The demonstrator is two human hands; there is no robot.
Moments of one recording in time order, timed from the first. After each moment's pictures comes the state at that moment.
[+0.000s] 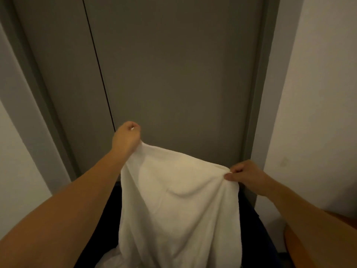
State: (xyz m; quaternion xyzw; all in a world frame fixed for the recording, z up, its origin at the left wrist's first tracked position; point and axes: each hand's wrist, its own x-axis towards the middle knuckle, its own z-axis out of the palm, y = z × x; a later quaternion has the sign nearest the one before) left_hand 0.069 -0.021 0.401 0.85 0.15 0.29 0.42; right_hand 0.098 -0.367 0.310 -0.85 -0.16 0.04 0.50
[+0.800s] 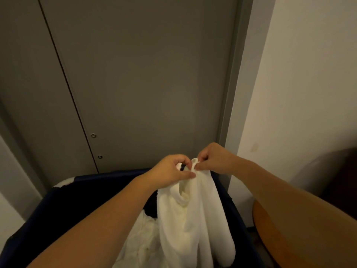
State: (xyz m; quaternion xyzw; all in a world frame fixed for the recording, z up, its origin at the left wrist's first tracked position) left_hand 0.075 -0.158 0.299 0.85 -0.17 -0.03 0.49; right_hand 0.101 -0.349 0.333 -0.91 -0.23 0.05 0.35
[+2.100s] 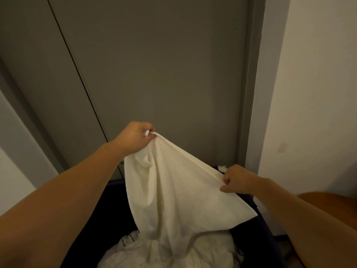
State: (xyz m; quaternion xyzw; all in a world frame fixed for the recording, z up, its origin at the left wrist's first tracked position) left_hand 0.122 -0.063 0.396 0.97 -0.05 0.15 0.20; right_hand 0.149 -0.384 0.263 -0.96 -0.19 0.14 0.15
